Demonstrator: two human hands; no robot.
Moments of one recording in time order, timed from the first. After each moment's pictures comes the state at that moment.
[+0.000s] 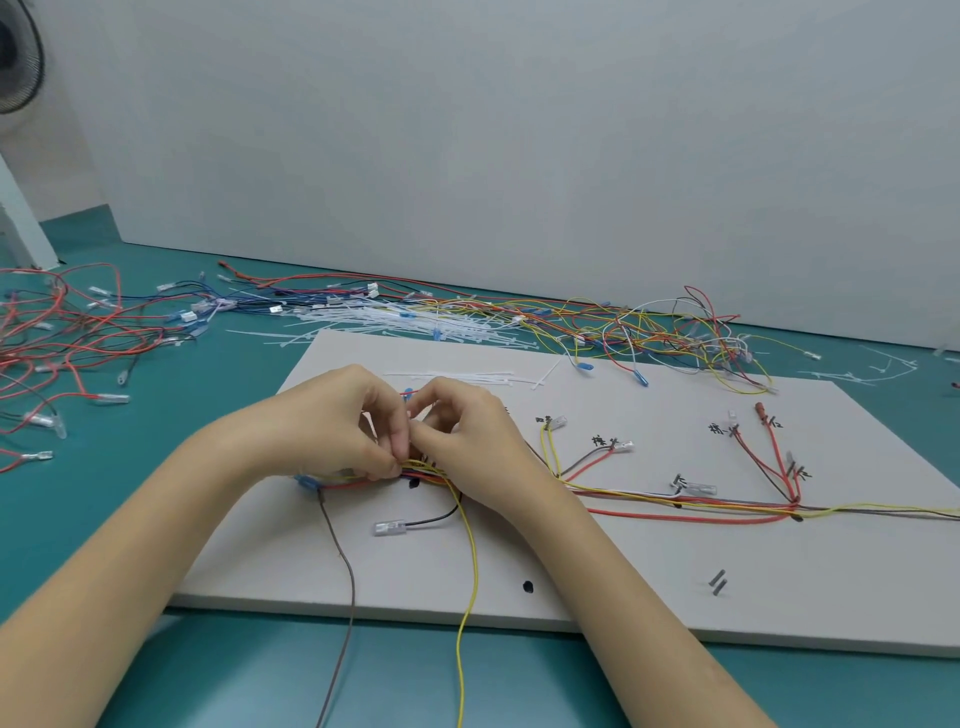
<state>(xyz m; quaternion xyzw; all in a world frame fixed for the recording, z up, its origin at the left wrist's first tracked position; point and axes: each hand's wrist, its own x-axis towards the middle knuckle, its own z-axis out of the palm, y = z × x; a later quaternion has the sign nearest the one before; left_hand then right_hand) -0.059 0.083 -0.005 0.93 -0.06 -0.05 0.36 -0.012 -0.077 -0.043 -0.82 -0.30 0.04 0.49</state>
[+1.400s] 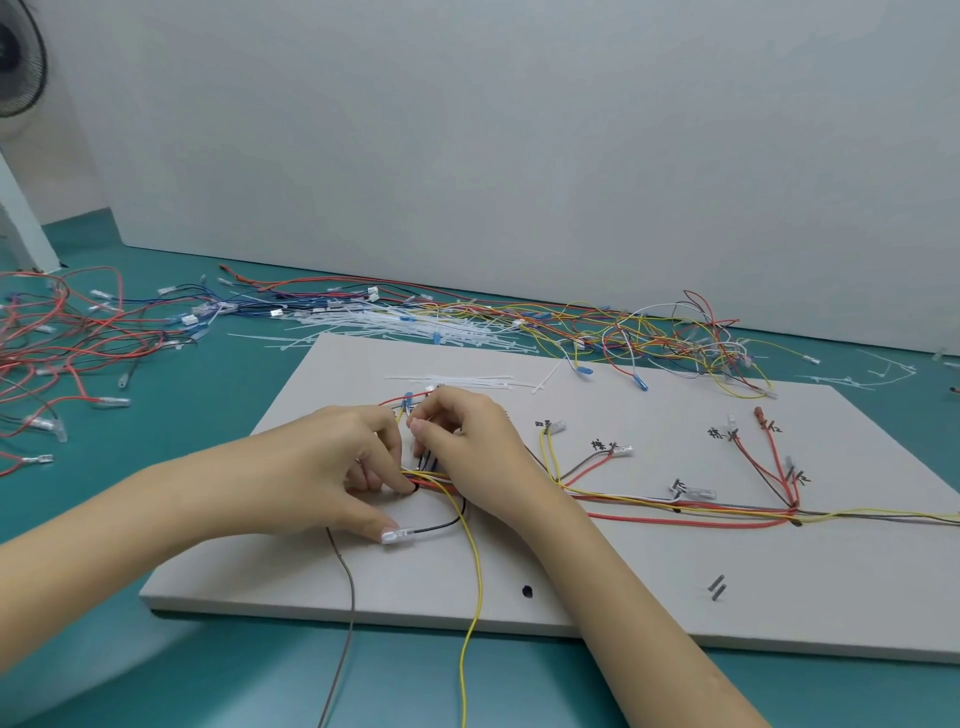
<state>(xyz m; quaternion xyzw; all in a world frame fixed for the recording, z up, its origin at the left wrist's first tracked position) -0.083 0.090 -0.015 0.95 -0.18 -0.05 0.27 -0.011 -0.079 -0.042 -0.81 -0.29 0.06 0.50</state>
